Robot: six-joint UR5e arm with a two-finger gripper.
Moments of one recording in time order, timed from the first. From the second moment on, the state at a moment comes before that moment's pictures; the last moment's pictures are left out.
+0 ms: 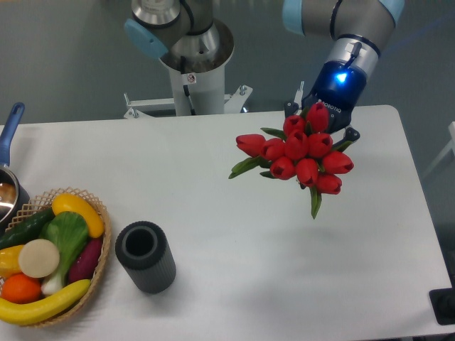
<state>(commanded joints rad) 2.93 -1.70 -1.86 -0.82 0.38 1.16</state>
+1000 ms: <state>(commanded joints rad) 2.88 -1.74 -1.84 -0.81 0.23 1.17</state>
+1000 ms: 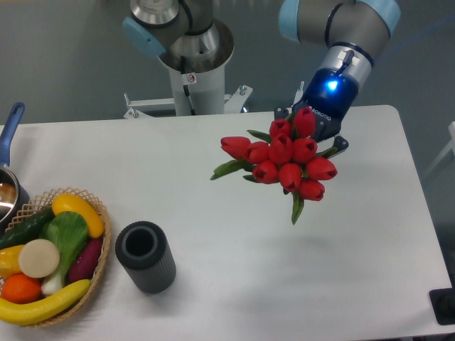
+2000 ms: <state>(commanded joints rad) 2.60 -1.78 -1.81 -0.80 0.04 1.32</state>
